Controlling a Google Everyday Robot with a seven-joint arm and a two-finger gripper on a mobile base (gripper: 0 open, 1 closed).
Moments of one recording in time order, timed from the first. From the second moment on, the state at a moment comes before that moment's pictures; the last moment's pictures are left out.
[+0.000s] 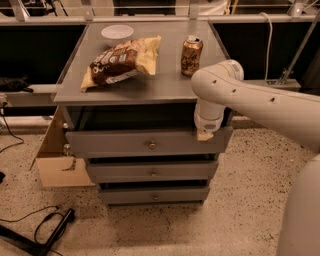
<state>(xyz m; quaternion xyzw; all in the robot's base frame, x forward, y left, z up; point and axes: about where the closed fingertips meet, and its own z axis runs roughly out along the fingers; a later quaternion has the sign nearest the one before) 0.628 -0.148 0.665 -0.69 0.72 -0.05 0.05</state>
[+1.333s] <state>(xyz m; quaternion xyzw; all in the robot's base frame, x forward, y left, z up) 0.622 -0.154 0.675 -0.69 0.72 -0.04 0.04</state>
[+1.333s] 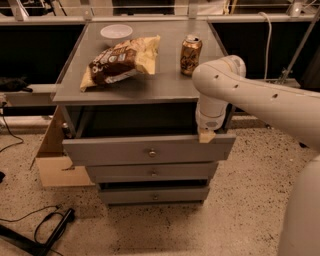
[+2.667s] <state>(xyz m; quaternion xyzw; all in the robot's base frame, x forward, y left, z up) 0.588 -0.174 0.685 -0.69 0.72 -0.01 0.01</state>
